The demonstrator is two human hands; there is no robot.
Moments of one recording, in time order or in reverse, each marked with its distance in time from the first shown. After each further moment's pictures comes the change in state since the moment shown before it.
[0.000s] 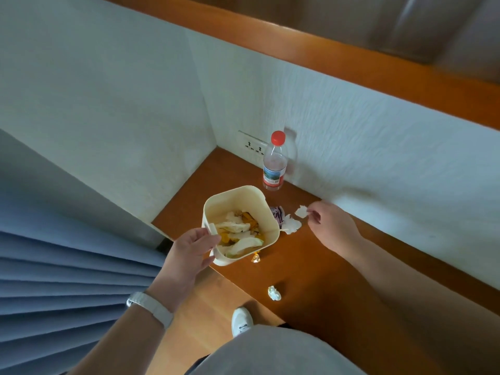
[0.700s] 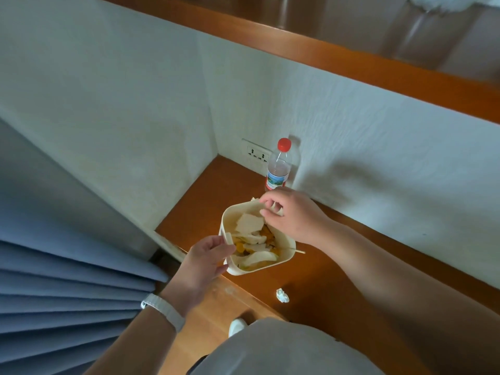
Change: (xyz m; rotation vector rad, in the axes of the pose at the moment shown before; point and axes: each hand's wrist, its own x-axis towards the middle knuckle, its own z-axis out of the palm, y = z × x) left_hand 0.007 -0.010 -0.018 0.045 -0.176 0.007; right_hand -0.006 -0.130 -0.045 0.215 -0.027 -0.329
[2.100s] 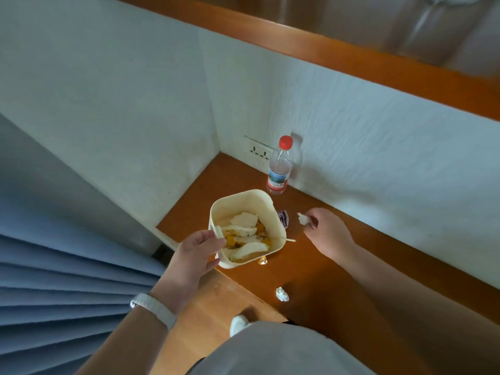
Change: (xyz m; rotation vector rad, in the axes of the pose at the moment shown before) left_hand 0.002 0.001 -0.012 -0.037 0.073 0.028; right_hand -0.038 0.095 0.035 -0.153 0.045 0.469
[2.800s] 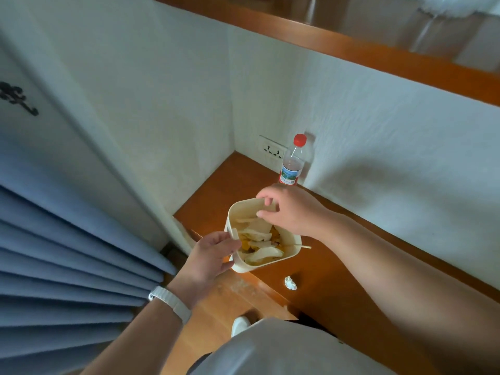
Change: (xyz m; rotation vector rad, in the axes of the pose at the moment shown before) left_hand -0.038 -0.027 -0.008 -0.052 -0.077 0.023; right_hand -0.036 -0.131 -0.049 0.009 -0.161 -0.531
